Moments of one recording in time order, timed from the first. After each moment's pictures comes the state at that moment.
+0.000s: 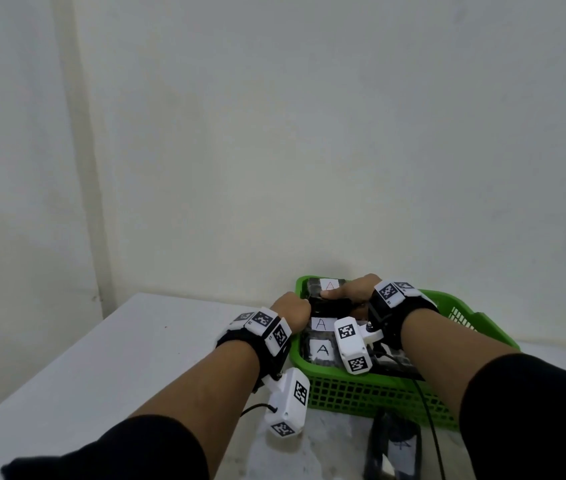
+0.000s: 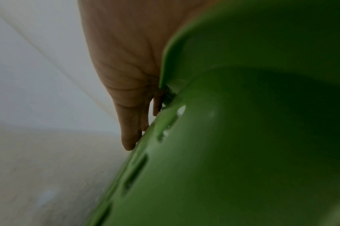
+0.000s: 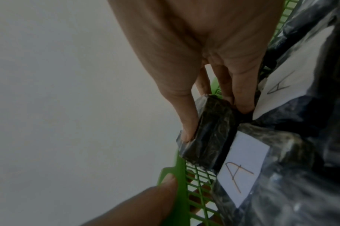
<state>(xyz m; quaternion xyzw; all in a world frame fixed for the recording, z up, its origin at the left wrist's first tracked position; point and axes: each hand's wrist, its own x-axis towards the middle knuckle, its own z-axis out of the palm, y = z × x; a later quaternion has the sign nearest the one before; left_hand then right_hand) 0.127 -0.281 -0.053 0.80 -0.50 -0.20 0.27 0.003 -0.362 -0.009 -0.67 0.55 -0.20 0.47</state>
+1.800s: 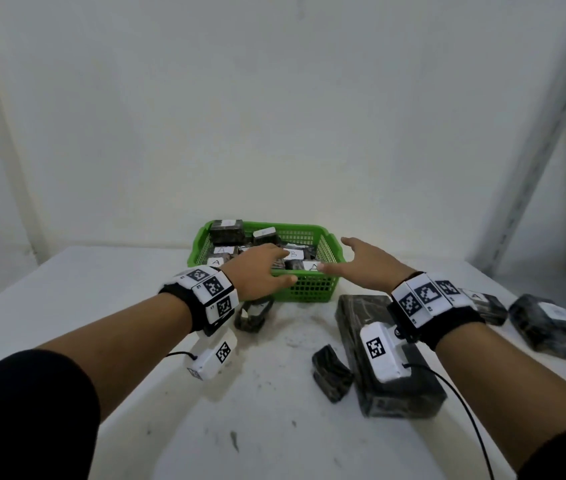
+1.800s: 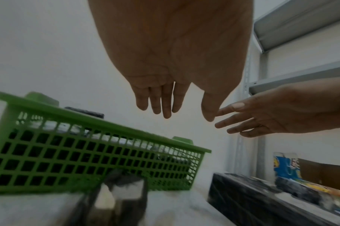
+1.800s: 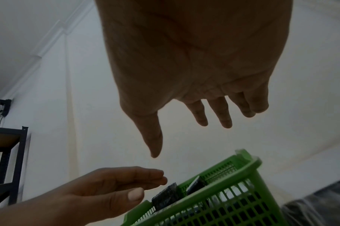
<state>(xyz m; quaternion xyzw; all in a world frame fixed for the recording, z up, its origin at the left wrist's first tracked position) -0.062 -0.160 -0.010 0.67 -0.73 -0.04 0.15 -0.279 -0.213 0.029 -0.82 0.51 -0.15 0.21</state>
